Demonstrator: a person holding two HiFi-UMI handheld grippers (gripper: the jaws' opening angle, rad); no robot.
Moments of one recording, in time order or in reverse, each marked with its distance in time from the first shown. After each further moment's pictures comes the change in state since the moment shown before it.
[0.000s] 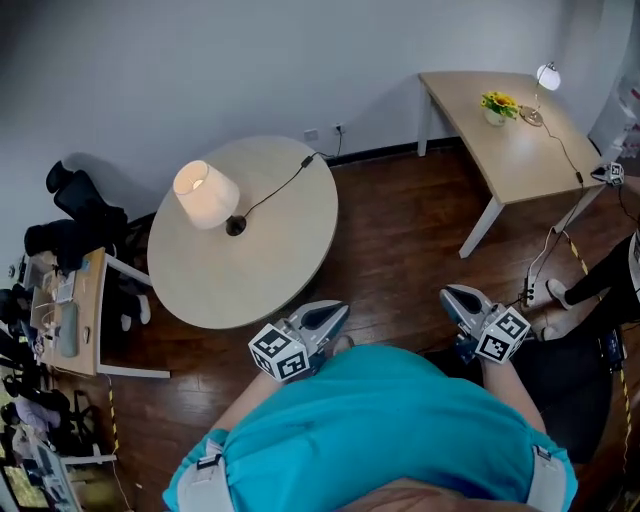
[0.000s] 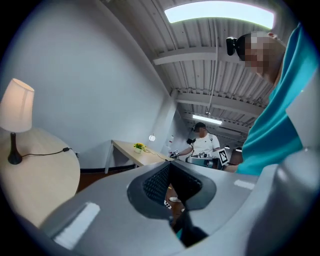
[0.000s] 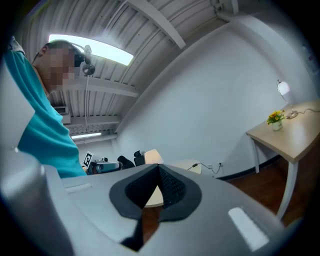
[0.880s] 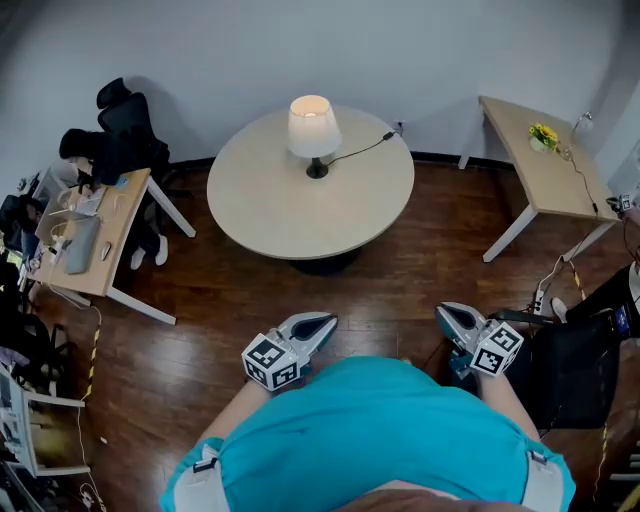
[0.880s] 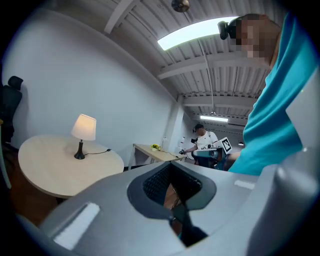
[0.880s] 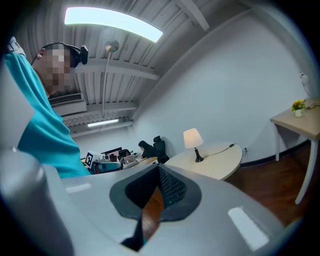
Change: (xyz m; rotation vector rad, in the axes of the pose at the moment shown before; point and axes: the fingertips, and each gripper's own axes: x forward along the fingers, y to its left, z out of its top) left arm -0.503 -0.074 -0.057 0.105 -0.067 0.138; right arm 0.104 0.427 -0.208 -0.060 0.136 0.109
